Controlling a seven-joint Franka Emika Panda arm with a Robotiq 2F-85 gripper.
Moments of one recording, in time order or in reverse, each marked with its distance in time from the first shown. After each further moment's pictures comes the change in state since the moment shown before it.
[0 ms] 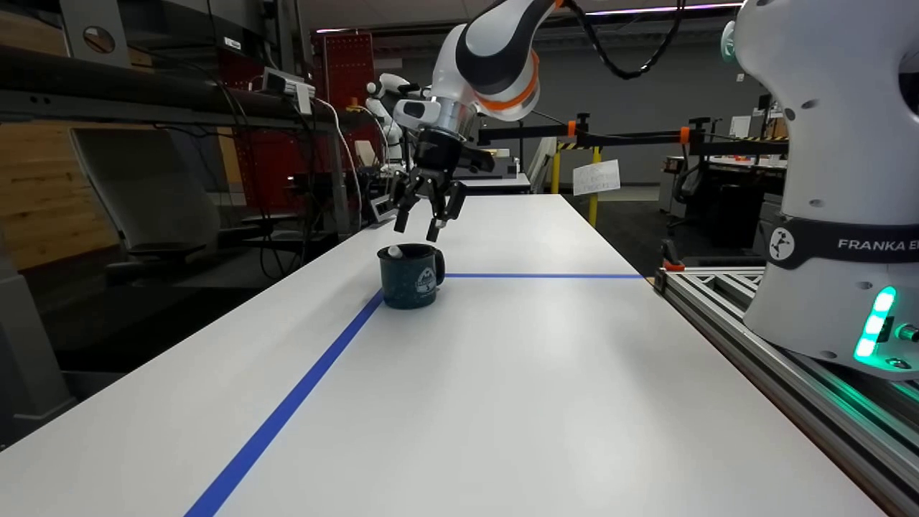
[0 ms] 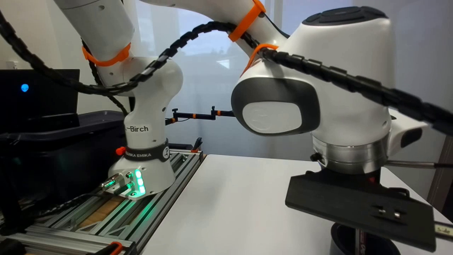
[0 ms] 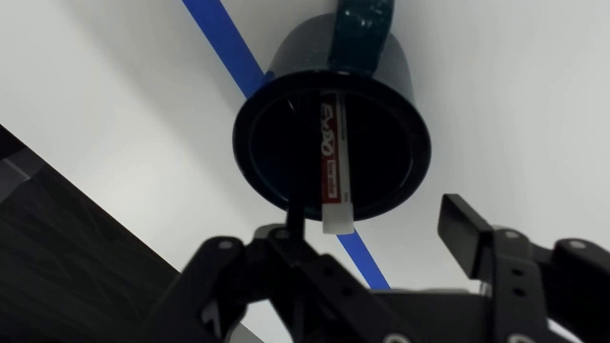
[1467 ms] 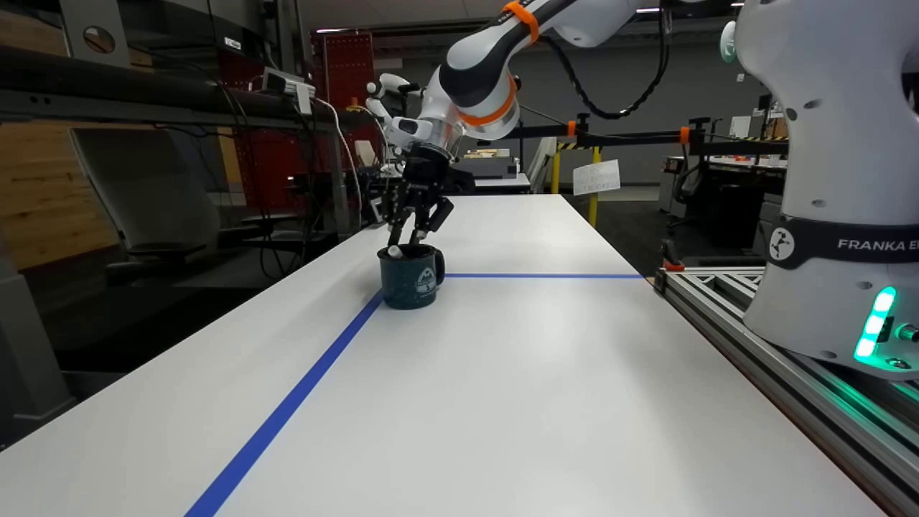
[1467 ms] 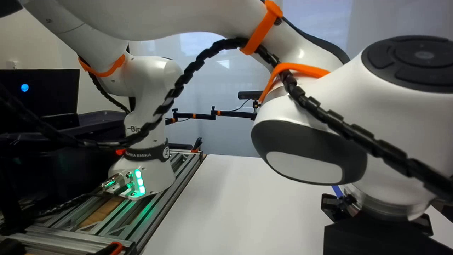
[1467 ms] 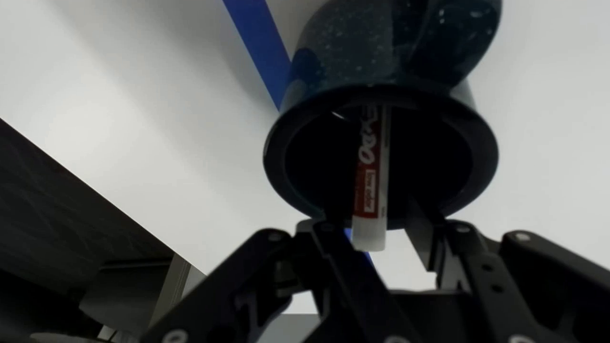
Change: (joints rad) arm 0.042 -0.264 -0.038 0.195 -0.018 -0.194 -0.194
